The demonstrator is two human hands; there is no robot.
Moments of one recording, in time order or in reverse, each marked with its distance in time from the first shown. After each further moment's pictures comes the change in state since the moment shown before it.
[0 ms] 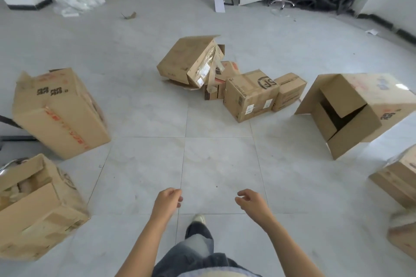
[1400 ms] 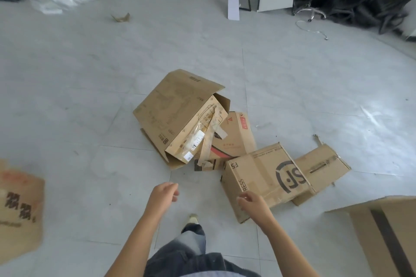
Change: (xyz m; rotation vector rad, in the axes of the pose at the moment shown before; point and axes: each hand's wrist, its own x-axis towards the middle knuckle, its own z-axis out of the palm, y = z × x) left_hand 0.648 0.548 0.099 -0.050 0.041 -0.056; right_hand 0.726 -0.364 -0.299 -0.043 -0.036 0.014
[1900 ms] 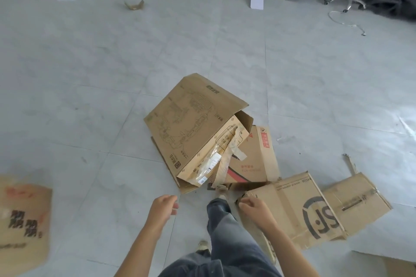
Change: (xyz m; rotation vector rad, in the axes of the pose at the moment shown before) left_hand 0.159 0.083 -0.043 -0.084 0.035 -0.227; right_hand 0.167 -0.126 0.002 -0.101 -0.089 0.012
